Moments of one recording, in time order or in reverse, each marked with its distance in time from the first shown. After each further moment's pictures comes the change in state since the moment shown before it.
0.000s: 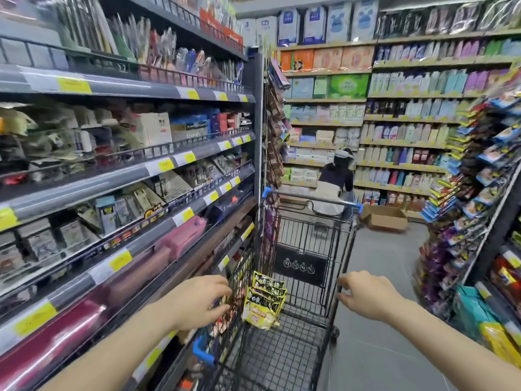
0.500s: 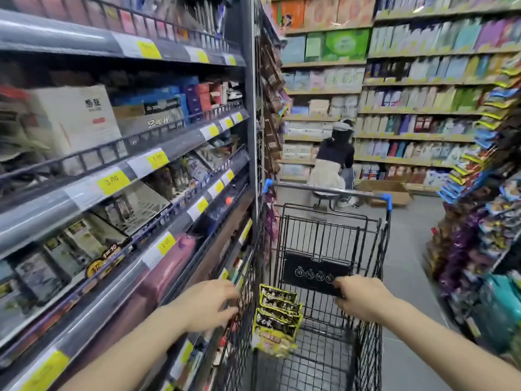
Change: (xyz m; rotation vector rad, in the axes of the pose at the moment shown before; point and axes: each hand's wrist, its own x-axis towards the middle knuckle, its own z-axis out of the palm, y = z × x) left_hand 0.182 -0.176 0.061 -0.079 -0.149 0.055; right_hand 0.239 -0.026 0.042 -0.026 -0.169 0.056
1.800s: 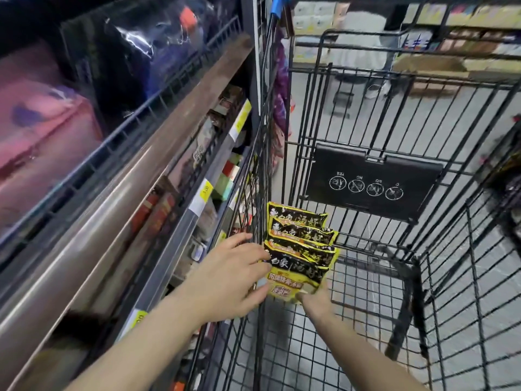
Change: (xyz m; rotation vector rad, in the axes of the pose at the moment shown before) left_hand 0.172 -0.086 0.266 0.061 0.199 0.260; right_hand 0.270 -0.115 0.404 1.388 -0.125 0.687
